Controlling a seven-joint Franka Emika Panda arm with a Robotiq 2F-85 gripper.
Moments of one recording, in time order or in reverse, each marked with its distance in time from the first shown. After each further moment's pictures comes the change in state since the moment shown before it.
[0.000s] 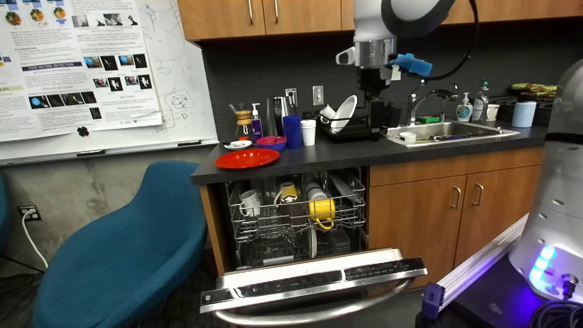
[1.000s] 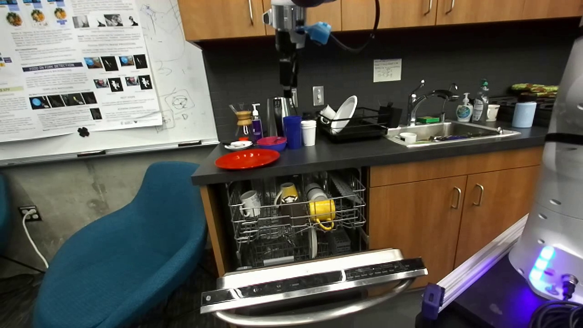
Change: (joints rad) arm -0.051 0.535 0.062 0.746 -0.176 -0.052 0.145
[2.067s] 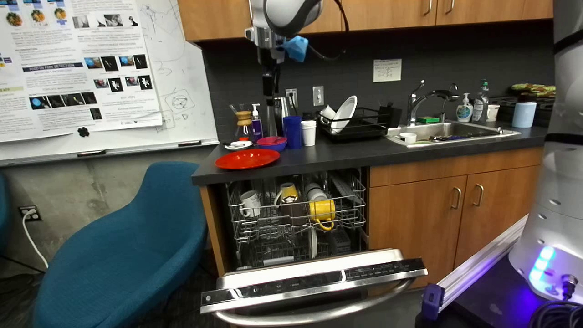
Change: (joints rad) arm 0.003 0.259 -0.011 0.243 -0.140 0.060 -0.017
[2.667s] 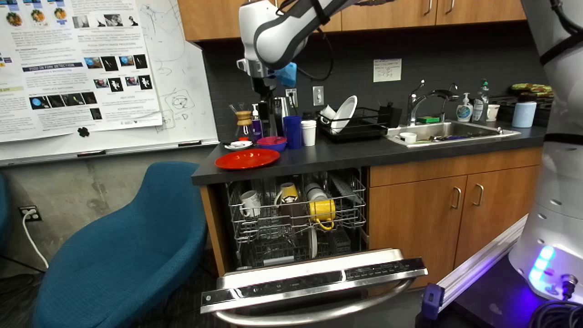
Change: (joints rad) arm 0.027 0.203 -0.018 0.128 -0.084 0.000 -0.014
